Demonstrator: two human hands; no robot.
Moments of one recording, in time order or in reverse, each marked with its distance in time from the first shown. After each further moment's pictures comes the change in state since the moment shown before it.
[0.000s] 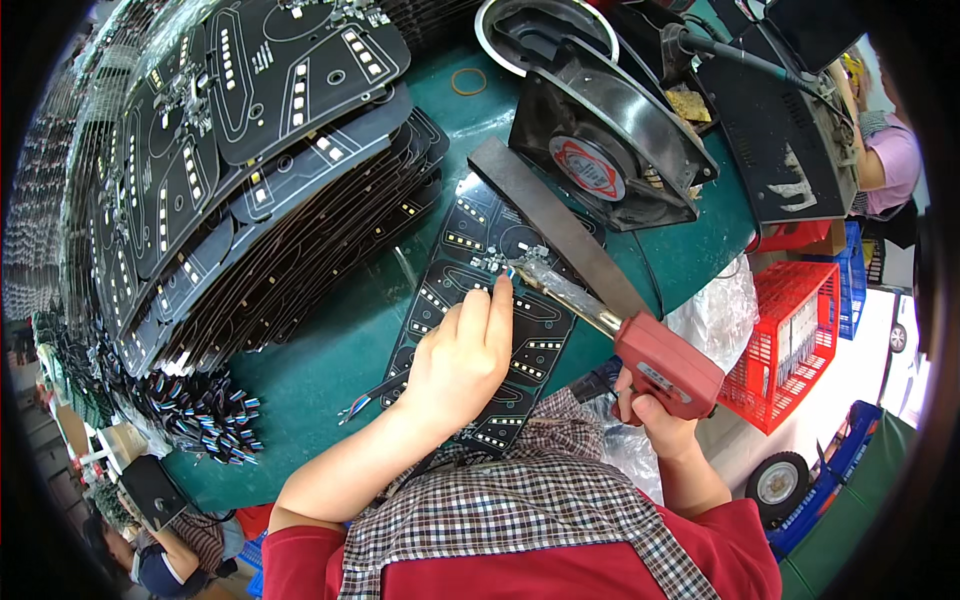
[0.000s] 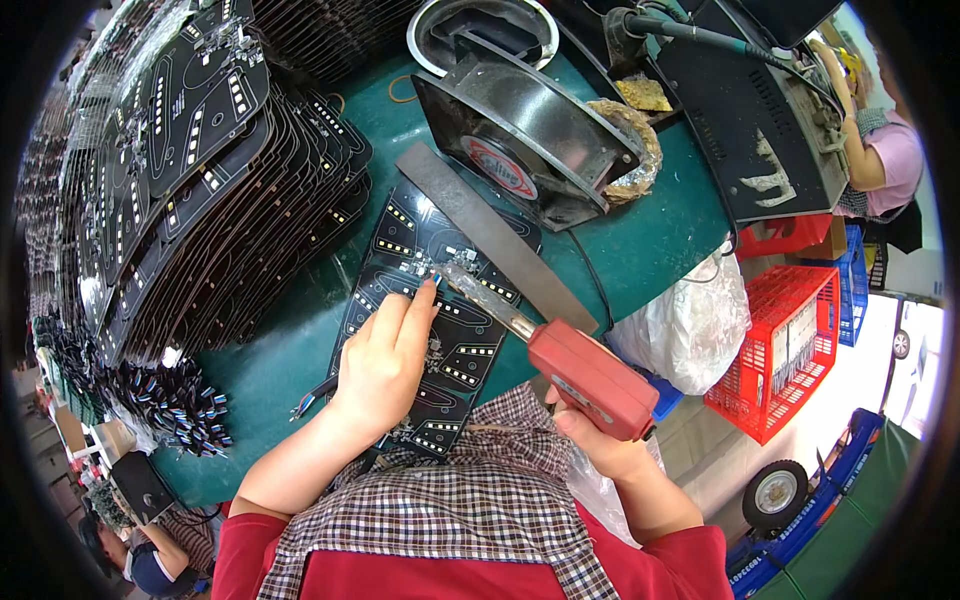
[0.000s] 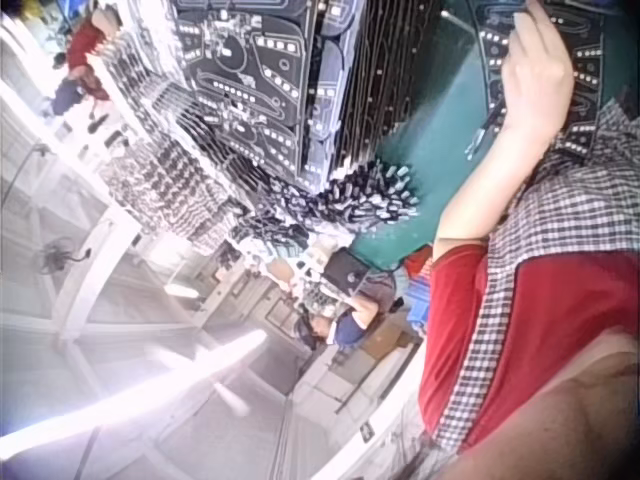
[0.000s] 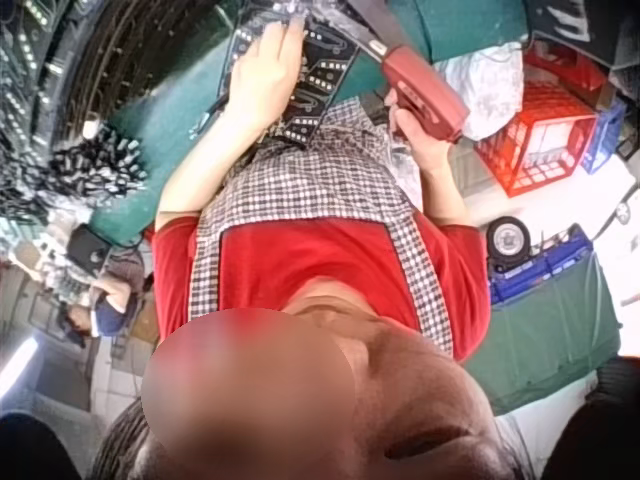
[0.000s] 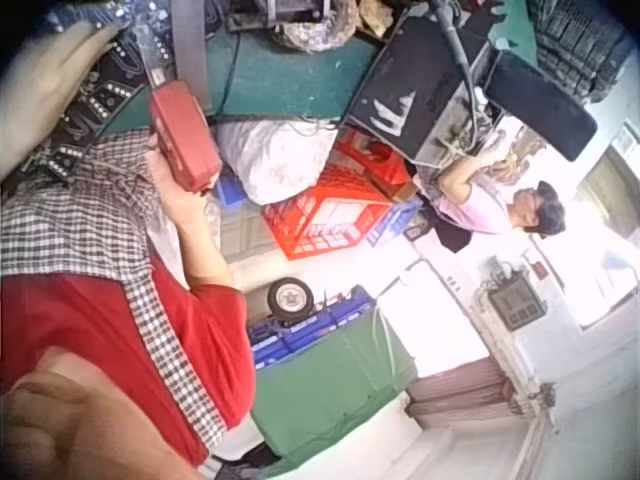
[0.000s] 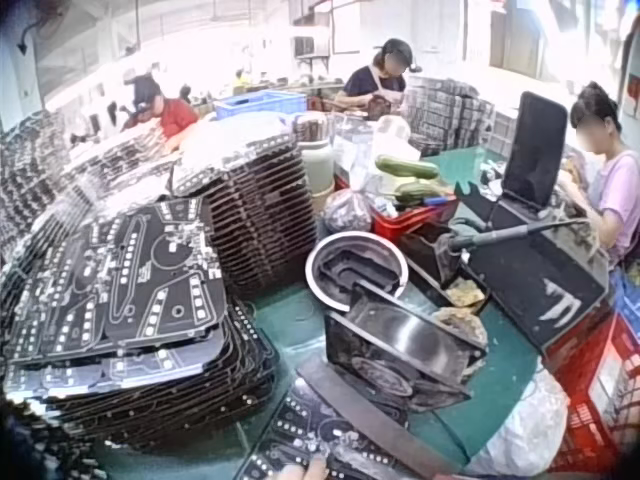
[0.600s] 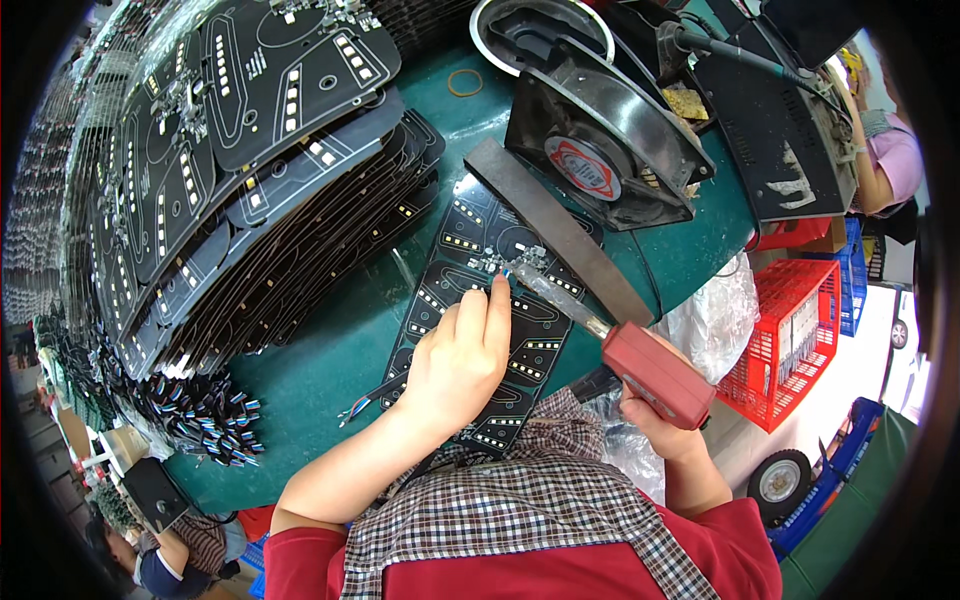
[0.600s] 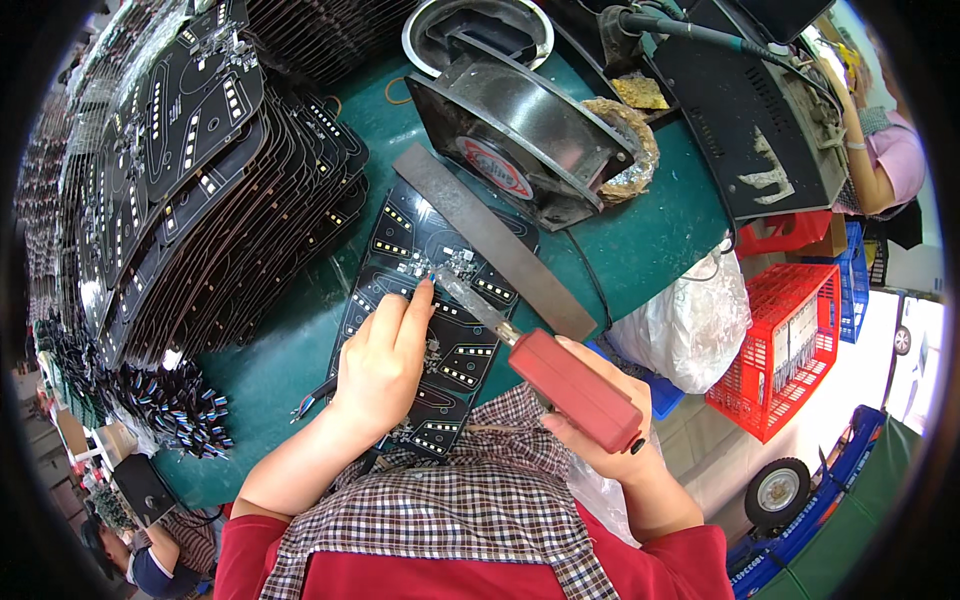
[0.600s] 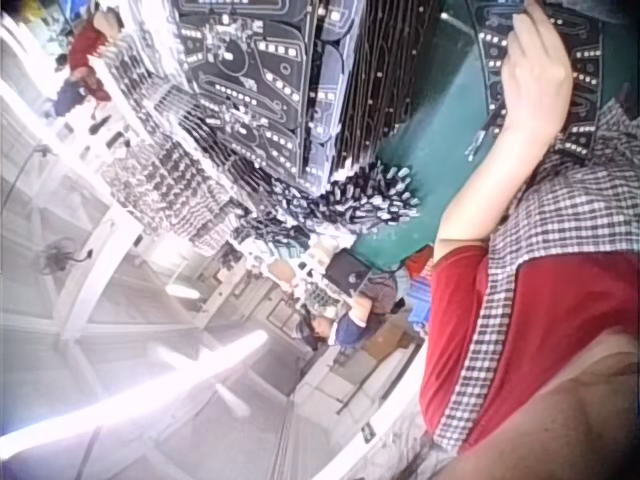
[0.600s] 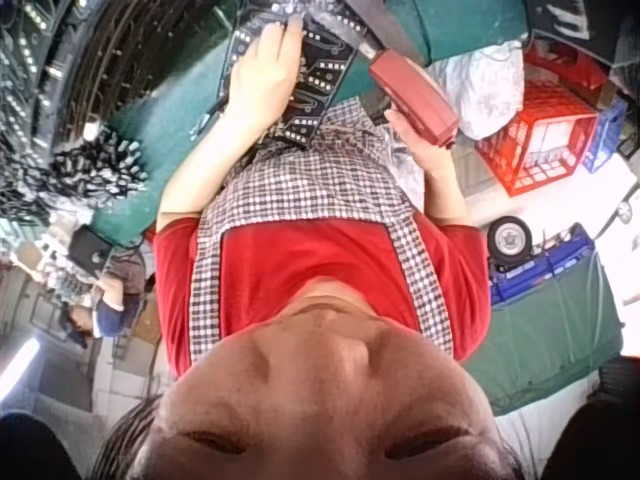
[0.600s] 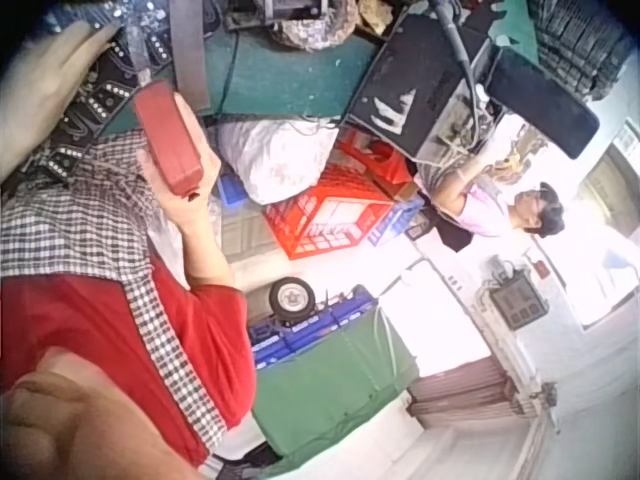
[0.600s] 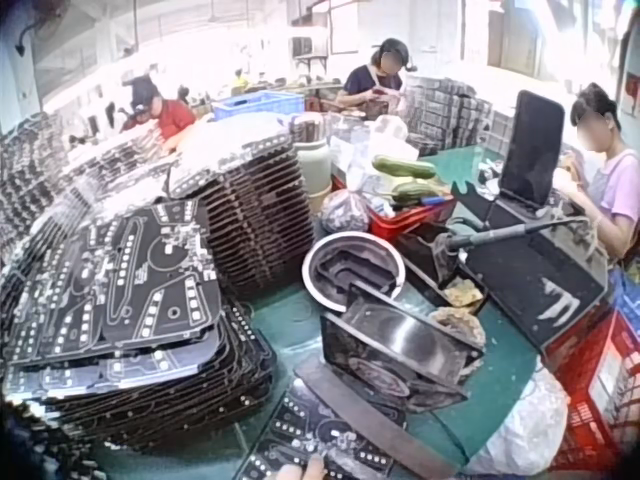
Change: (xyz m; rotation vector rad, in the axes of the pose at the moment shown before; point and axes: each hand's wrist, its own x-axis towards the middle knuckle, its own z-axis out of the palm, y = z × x) left_hand 0.001 0.000 -0.001 0.005 0.014 0.006; right_hand 0.002 -0.008 -0.001 -0.439 0.050 -0.119
